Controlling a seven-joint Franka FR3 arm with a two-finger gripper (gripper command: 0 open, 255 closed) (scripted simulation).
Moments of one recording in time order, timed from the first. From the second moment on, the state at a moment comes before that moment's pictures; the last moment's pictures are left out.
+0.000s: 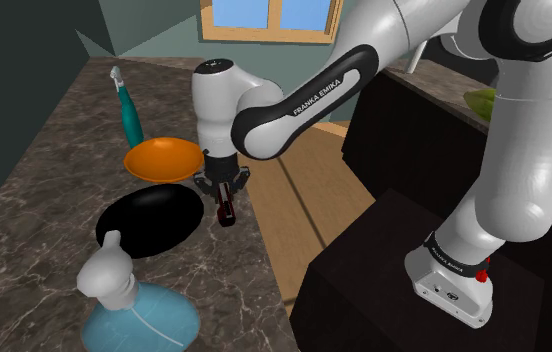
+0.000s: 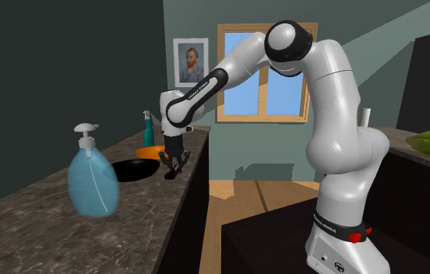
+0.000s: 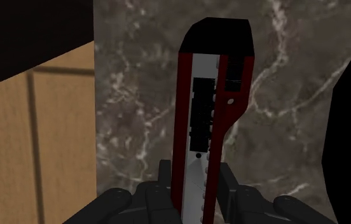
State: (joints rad) arm 0.09 0.41 0.59 -1.95 -0.33 2.26 1.30
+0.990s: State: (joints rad) arm 0.06 0.32 0.62 -1.92 -0.25 2.15 1.26
